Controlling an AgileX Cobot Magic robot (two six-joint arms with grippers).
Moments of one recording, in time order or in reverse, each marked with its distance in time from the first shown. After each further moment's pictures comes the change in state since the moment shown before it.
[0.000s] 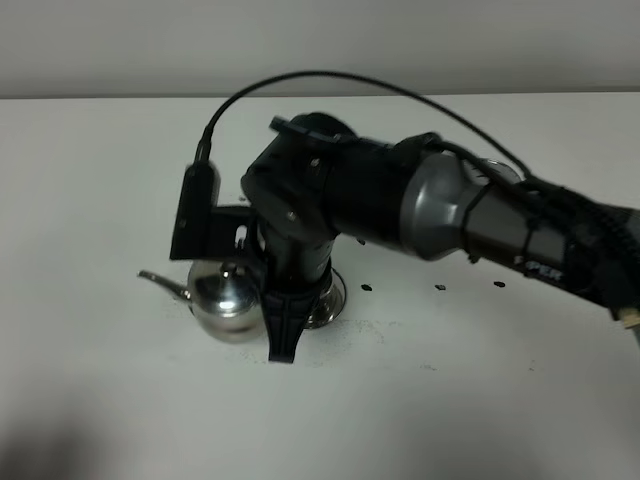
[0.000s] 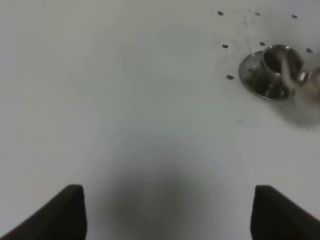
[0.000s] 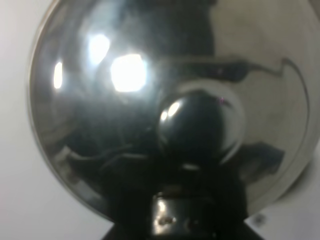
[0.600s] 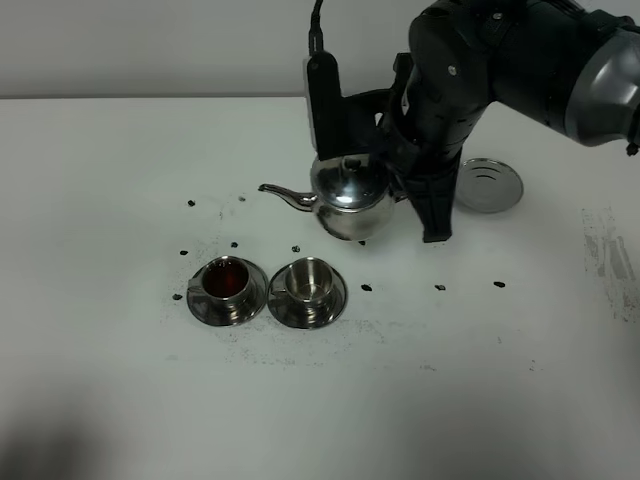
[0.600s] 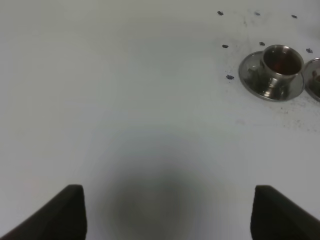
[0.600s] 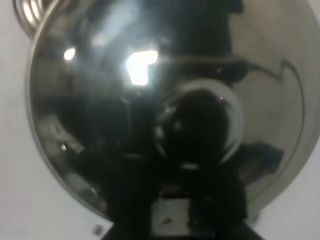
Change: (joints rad) left arm 0.000 0.000 0.000 0.000 0.000 0.000; right arm -0.297 -0.117 0.010 -0.031 0.021 -0.531
